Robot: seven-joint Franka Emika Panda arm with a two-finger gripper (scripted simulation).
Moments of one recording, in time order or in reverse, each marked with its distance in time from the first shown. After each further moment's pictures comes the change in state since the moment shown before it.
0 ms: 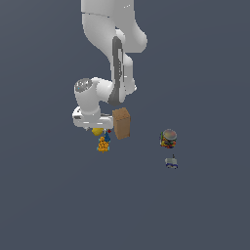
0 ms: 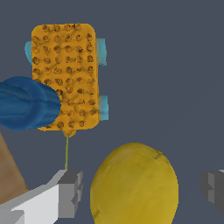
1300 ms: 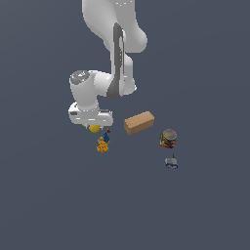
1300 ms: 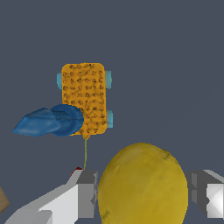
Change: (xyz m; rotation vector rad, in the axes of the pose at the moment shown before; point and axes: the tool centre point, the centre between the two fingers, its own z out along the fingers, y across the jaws) arm 0.014 -0.001 -0.041 0.000 0.000 -0.005
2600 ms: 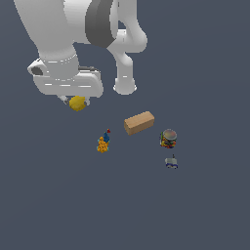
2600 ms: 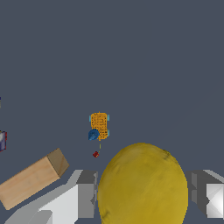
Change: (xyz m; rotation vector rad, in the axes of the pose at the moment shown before) arm 0.062 0.009 -0.221 0.001 -0.016 0.000
